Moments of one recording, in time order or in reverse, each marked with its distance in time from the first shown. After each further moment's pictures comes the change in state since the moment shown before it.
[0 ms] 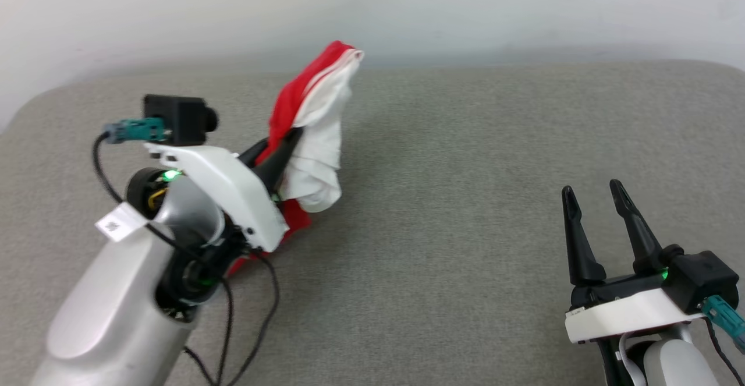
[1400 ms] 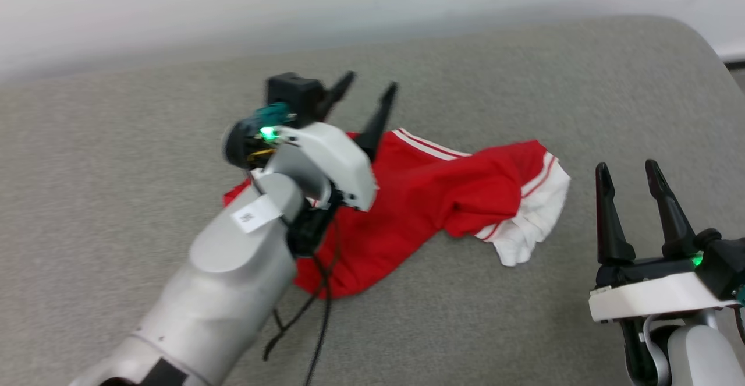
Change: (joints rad) left arm -0.323 -0.328 -0.260 0.652 0.162 -0.099 -0.497; right arm -0.044 0.001 -0.074 -0.009 0.017 0.000 0.000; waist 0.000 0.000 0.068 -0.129
